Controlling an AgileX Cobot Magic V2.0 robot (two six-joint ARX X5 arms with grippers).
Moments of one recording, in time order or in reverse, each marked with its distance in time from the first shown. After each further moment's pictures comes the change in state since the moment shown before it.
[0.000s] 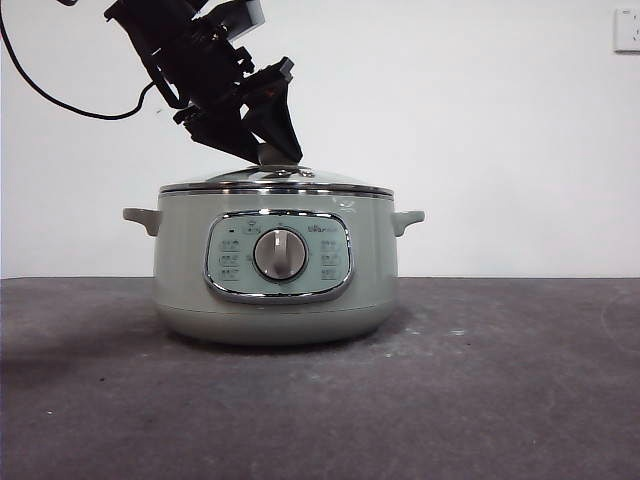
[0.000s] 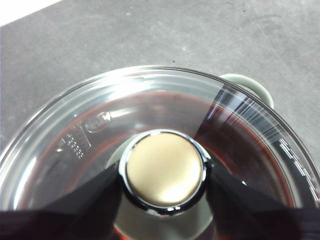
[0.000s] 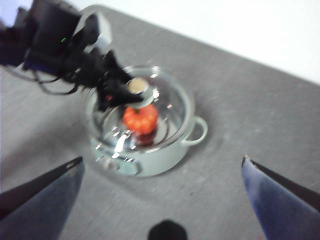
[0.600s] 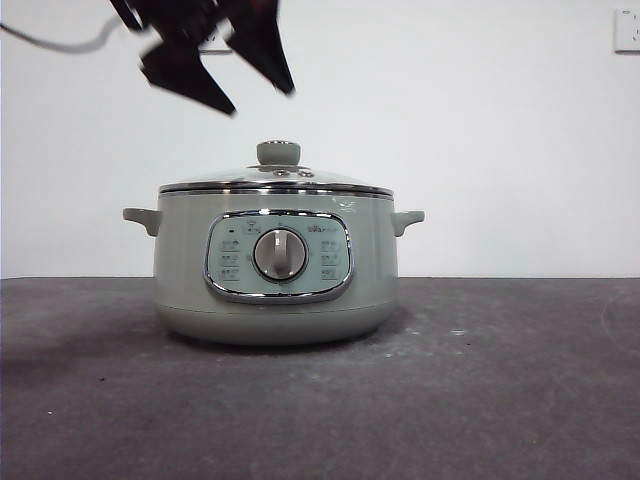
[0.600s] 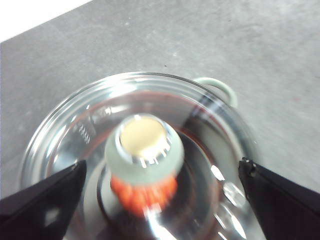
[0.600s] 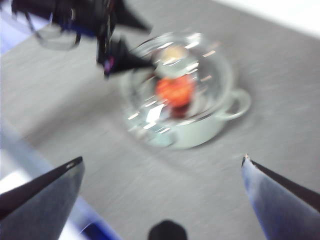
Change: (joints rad) left arm 0.000 -0.210 0.002 -0.206 0.000 0.001; right arm 0.000 0.010 0.000 -0.105 -0.158 0.000
